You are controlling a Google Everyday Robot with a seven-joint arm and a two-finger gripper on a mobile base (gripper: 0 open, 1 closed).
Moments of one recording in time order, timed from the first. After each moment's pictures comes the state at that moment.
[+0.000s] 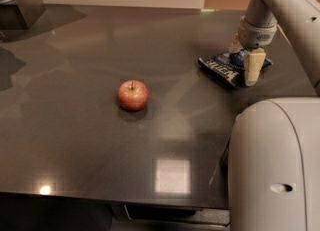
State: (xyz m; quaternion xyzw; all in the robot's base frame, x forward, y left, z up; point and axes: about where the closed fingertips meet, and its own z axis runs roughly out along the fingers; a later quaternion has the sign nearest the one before) arm 0.680 -0.263 0.831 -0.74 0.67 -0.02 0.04
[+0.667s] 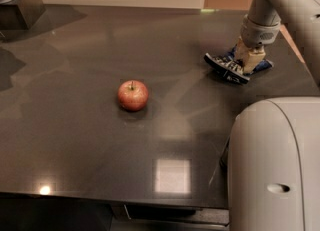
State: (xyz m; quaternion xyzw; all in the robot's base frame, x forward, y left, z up) arm 0.675 -0.268 0.837 -0.74 0.67 -0.02 0.03
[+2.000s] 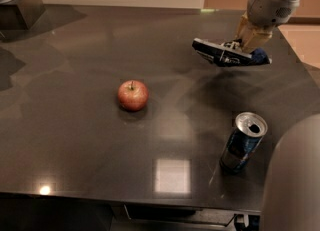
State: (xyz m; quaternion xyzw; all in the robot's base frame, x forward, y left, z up) arm 0.614 -0.213 0.933 -0.76 0.63 0.02 0.13
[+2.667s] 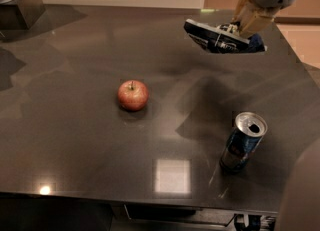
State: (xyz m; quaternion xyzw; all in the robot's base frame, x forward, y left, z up) arm 0.590 -0.185 0.984 -0.77 0.60 0.02 0.19
